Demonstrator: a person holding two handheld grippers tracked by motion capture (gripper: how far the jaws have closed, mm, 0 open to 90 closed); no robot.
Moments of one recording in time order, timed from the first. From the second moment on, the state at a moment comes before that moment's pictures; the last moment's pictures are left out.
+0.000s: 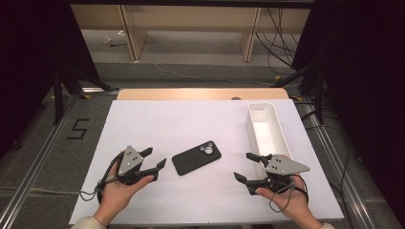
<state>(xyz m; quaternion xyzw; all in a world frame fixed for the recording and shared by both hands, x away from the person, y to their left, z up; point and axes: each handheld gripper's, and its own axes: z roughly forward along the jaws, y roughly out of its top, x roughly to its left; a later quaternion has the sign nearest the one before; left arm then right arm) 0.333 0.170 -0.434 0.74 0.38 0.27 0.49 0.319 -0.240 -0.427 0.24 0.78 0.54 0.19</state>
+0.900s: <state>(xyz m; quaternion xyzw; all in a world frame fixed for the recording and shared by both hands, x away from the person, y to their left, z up) 0.423 0.117 -0.479 0.80 0.44 0.22 0.36 0.319 -0.237 -0.430 0.24 0.79 0.54 0.18</state>
